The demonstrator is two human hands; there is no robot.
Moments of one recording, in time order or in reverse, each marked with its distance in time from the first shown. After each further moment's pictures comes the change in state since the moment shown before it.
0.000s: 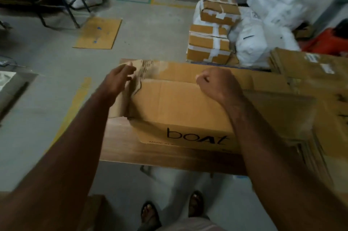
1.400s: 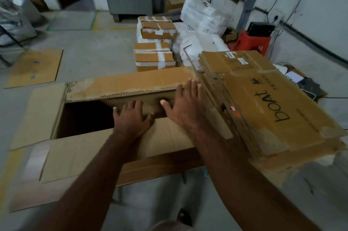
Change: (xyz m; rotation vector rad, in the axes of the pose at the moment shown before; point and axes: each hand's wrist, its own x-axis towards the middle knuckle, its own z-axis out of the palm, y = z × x) left_hand -0.084 0.050 0.233 1.025 -0.134 0.320; right_hand -0.088 0.107 -0.029 -0.383 0.011 0.245
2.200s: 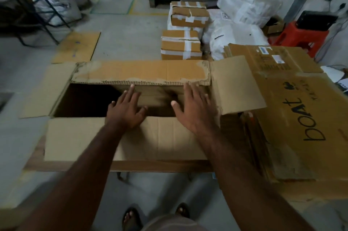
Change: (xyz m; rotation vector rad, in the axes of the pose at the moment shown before) left_hand 0.004 0.009 0.017 0.066 -0.029 -0.133; right_hand 0.019 0.063 0.041 0.356 -0.031 -0.200
